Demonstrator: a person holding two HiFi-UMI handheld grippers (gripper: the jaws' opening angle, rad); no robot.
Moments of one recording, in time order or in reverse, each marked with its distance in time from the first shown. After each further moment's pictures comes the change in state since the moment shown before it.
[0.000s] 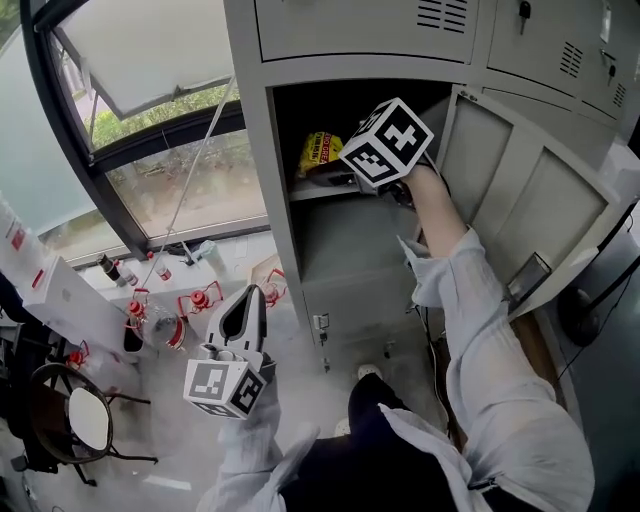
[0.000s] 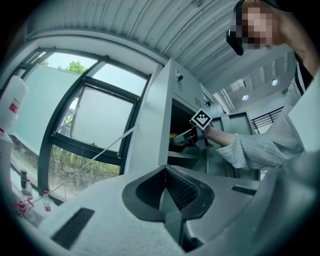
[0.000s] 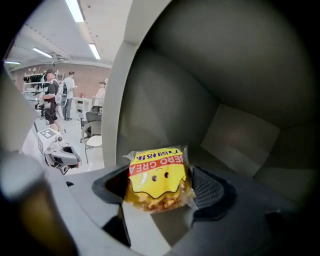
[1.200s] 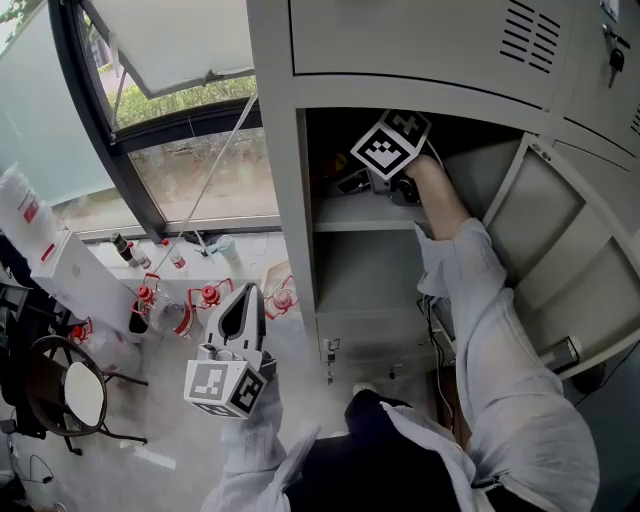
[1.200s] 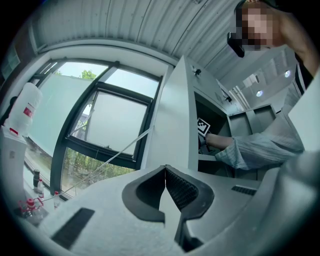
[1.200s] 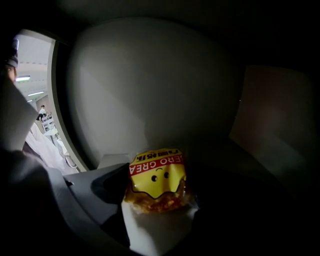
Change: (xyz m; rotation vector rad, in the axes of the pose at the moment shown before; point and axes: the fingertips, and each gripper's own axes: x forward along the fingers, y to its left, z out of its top) left arm 0.044 0.053 0.002 -0.014 -0.039 0.175; right arm 0.094 -0.030 -0.003 0.038 0.085 0.383
